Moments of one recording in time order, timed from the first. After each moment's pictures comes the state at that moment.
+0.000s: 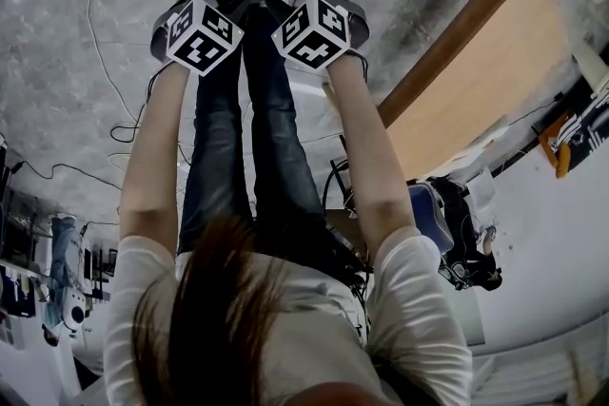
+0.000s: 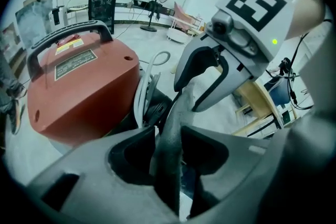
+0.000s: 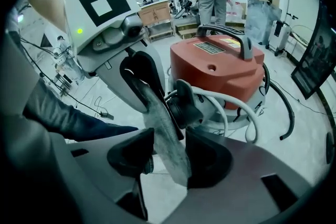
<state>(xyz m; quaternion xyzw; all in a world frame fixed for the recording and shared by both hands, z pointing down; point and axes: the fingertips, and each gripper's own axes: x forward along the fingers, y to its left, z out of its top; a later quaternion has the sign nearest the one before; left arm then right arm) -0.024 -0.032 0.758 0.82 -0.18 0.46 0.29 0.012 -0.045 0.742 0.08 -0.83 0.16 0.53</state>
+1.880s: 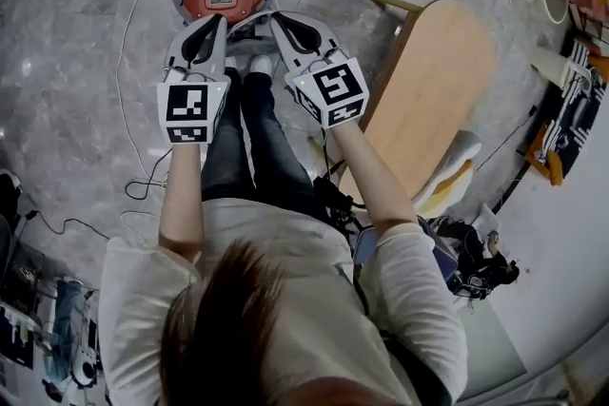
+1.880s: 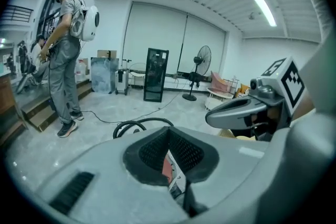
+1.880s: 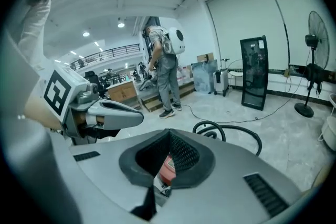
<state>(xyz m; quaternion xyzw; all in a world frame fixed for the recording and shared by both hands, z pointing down) -0.068 -0.140 0.399 0.82 -0.49 0.19 0.20 0.011 -0.140 0.395 0.35 -0.89 0.19 0.21</state>
